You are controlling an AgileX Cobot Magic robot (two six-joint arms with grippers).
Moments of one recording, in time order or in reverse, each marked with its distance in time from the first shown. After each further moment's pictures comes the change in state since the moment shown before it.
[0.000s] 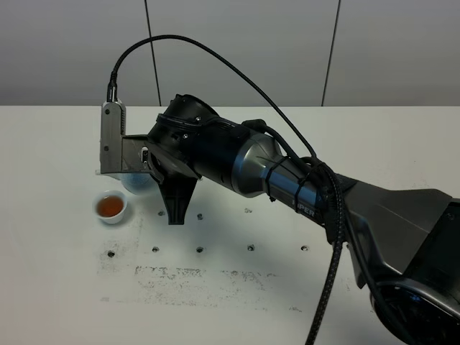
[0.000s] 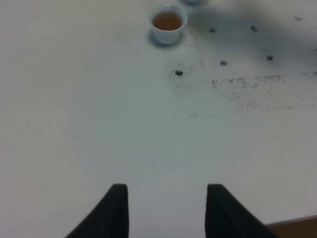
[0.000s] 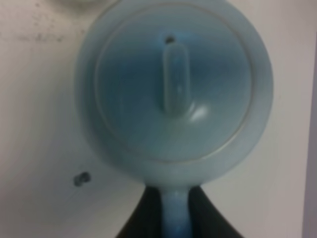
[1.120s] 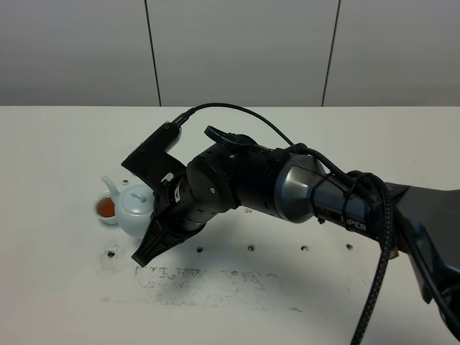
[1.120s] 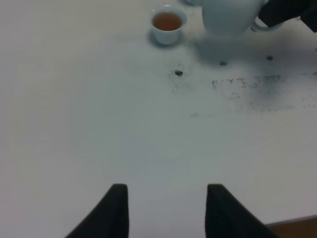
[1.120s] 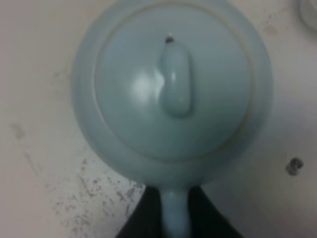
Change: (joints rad) left arm 0.000 0.000 0.000 0.000 0.000 0.000; right arm -0.022 -0.157 0.421 0.415 -0.289 0.420
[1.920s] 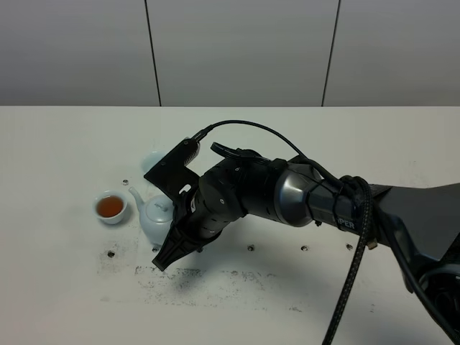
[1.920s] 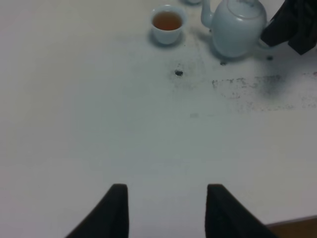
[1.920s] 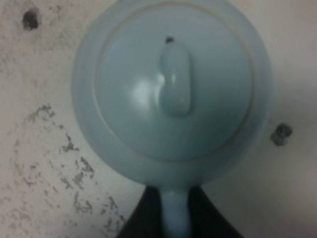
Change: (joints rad) left arm 0.000 0.000 0.000 0.000 0.000 0.000; right arm -0.034 0.044 0.043 -0.051 -0.039 0.033
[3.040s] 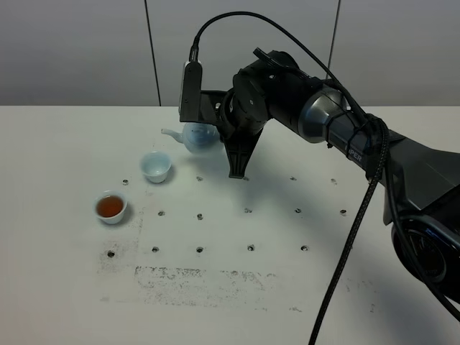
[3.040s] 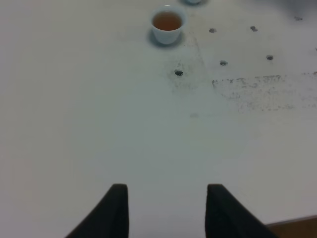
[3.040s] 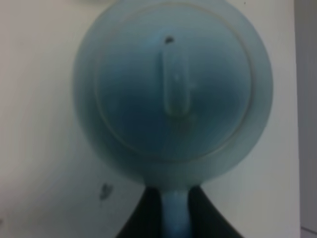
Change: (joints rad) left arm 0.000 0.000 0.000 0.000 0.000 0.000; right arm -0.212 0.196 -0.554 -0.197 0.280 -0.717
